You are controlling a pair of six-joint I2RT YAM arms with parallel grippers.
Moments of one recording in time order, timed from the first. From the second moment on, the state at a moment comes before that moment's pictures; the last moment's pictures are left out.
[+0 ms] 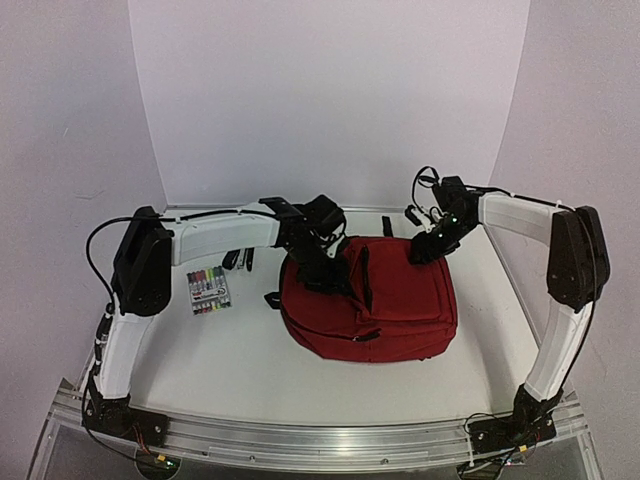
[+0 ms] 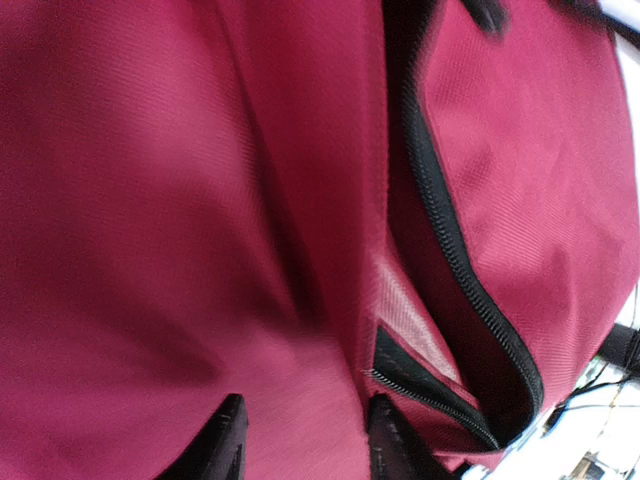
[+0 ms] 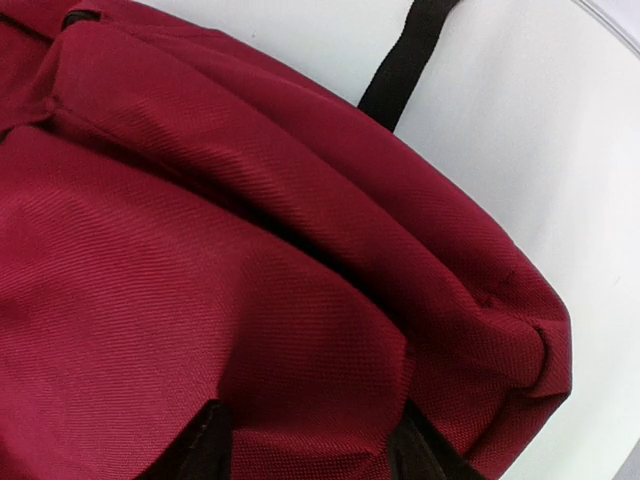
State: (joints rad) left arm -0.90 2.22 1.95 -0.81 0.25 -0.53; right arm 0.31 1.90 1.49 -0.71 -0.14 -0.20
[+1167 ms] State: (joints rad) left arm -0.39 2.40 2.13 -0.93 -0.07 -0.37; right arm 0.30 1.59 1.43 -0.85 -0.29 -0.16
